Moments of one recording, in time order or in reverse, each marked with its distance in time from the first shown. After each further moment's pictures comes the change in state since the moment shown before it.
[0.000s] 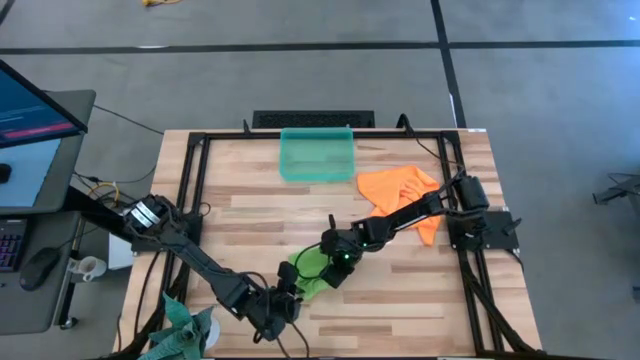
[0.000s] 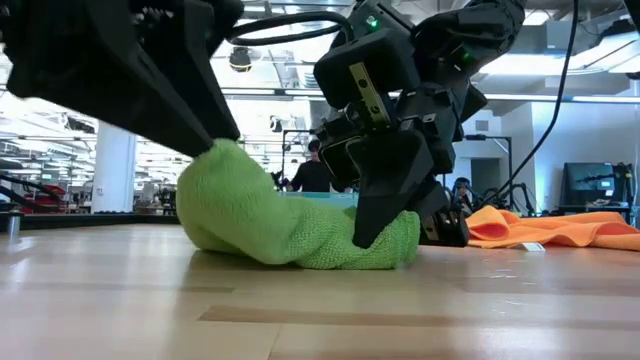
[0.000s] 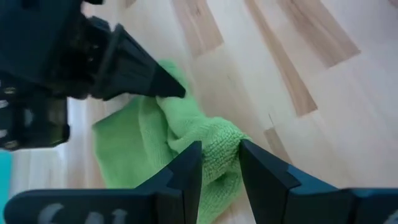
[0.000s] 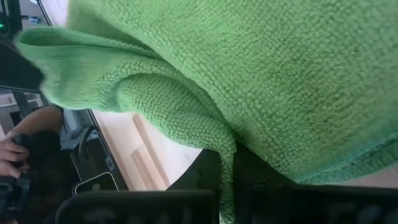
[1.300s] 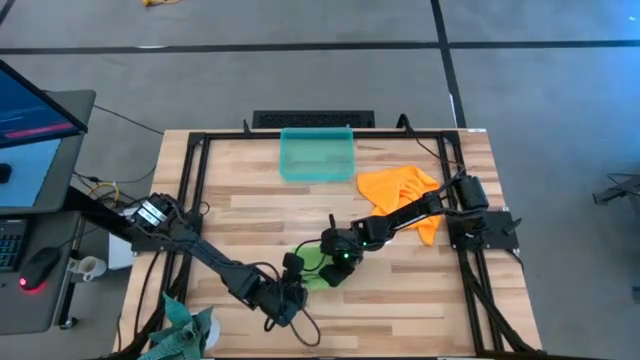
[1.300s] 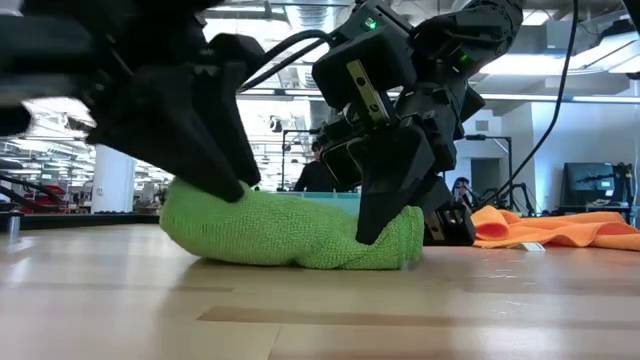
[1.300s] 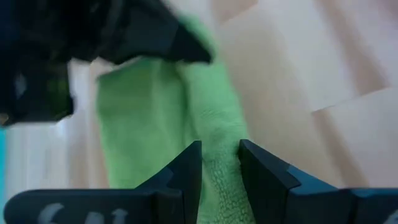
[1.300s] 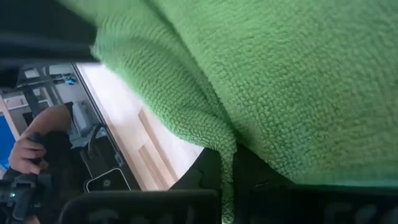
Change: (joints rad) left arm 0.097 0.025 0.001 -0.045 0.038 -0.010; right arm 0.000 -0.001 0.001 0.004 -0.048 0.045
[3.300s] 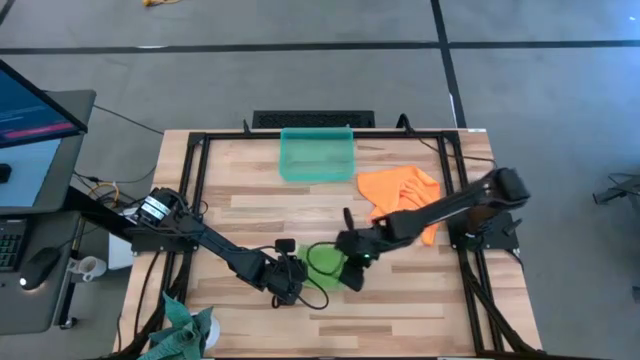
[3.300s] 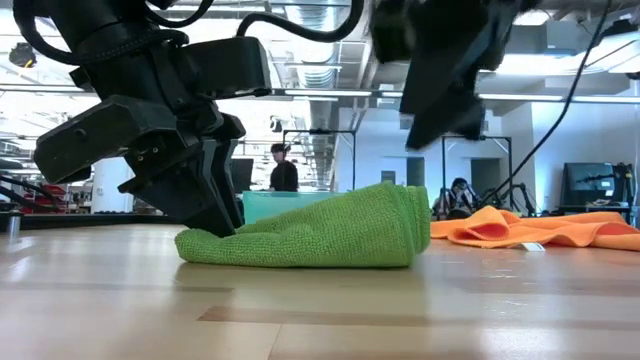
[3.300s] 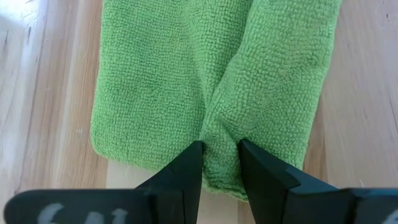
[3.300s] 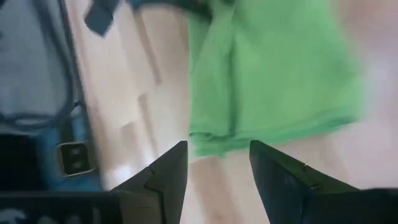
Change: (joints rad) left arm 0.112 -0.002 -0.100 -0.027 0.128 -0.312; right arm 0.117 -0.333 0.000 -0.351 0.403 -0.305
